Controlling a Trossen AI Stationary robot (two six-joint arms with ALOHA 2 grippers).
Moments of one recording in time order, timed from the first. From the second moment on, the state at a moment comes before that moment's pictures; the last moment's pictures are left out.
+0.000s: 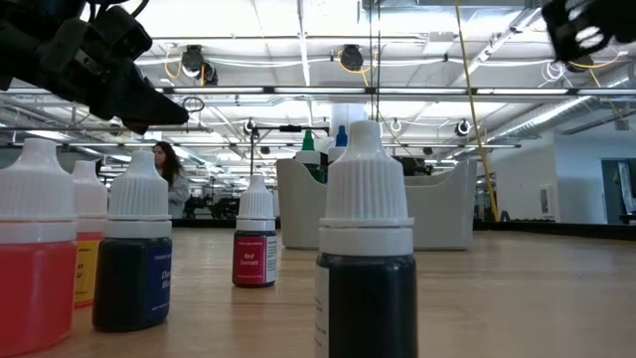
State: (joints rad) left arm -0.22 0.83 0.21 0.31 -0.29 -0.14; right arm 0.82 1.15 0.52 0.14 0.57 0.23
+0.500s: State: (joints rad) left arm -0.22 0.83 0.21 0.29 -0.29 -0.22; right arm 0.74 1.81 1.46 -0.89 -0.01 0.64
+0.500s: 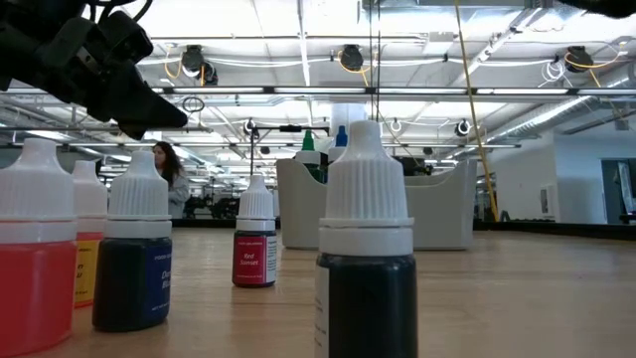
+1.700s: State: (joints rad) left arm -0.22 0.83 0.21 0.28 -0.28 -0.20; right arm 0.91 2.01 1.55 -0.96 0.23 0.73
